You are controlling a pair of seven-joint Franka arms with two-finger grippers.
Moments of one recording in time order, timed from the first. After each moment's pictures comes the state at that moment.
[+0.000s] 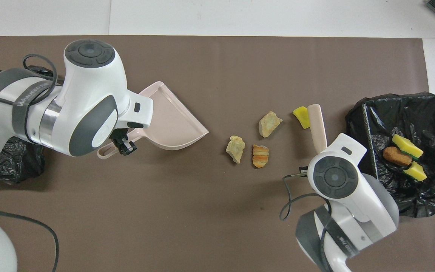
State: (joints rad) left arm -0.19 0.24 -0.22 -1.67 0.17 1.54 0.61; right arm 0.12 -0.07 0.11 -2.31 -0.42 2.24 0.31
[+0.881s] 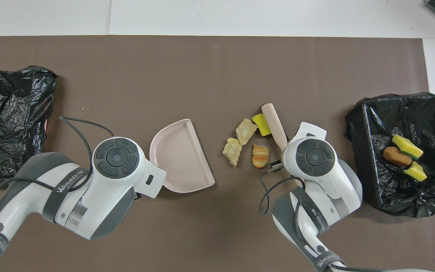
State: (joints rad) left arm -0.27 -0.03 -0.24 -2.18 0.19 1.97 0.67; right arm 0.27 0.10 0.14 -2.23 -0.21 2.30 0.21
